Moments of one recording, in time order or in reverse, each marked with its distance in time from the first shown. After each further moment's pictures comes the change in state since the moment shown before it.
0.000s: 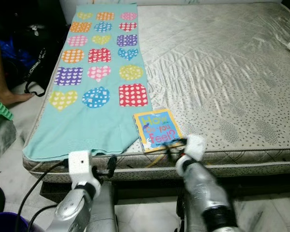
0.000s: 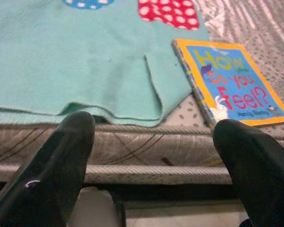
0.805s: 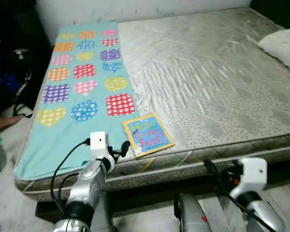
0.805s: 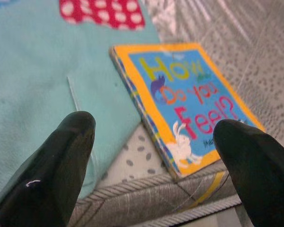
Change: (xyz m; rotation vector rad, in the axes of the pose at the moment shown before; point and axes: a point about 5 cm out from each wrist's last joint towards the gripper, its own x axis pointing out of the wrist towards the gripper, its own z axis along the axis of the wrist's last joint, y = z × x) left arm 0.097 0.001 -0.011 -0.053 0.077 -0.087; right arm -0.120 -0.057 0.021 -0.239 -0.096 -0.002
